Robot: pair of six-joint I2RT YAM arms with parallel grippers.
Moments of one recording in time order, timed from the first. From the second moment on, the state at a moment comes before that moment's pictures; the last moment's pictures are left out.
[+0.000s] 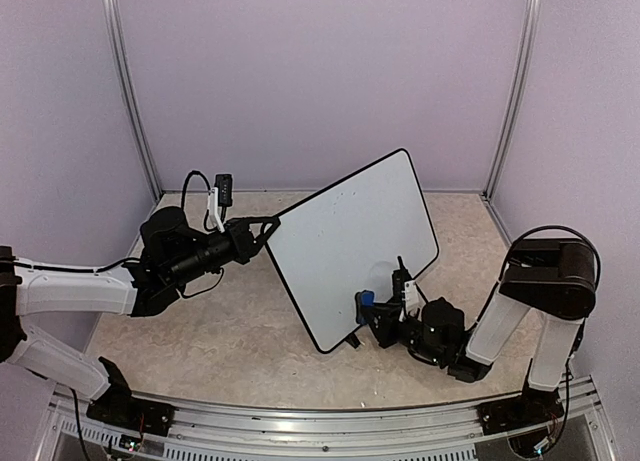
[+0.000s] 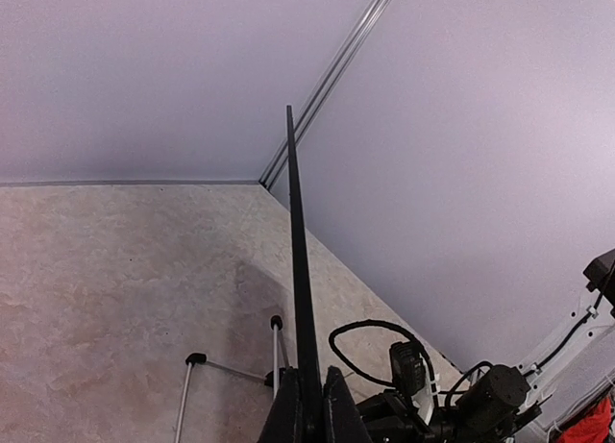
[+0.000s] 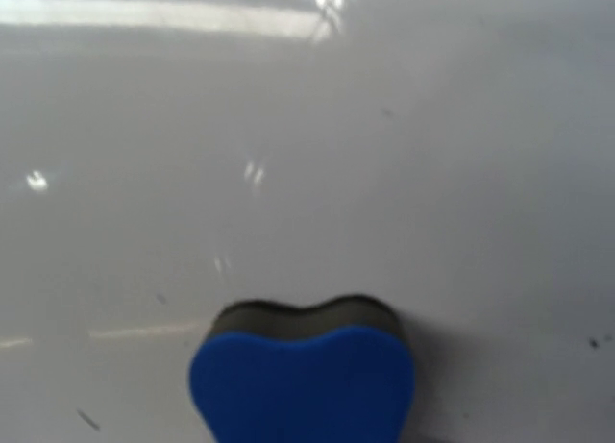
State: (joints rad) left arm -0.75 1.30 0.62 0.71 0.17 -0.54; right arm 1.01 1.88 0.32 1.35 0.24 0.52
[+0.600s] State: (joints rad) left arm -0.76 1.29 0.62 0.71 0.18 -0.52; right arm 1.01 1.78 0.35 1.08 0.26 0.42
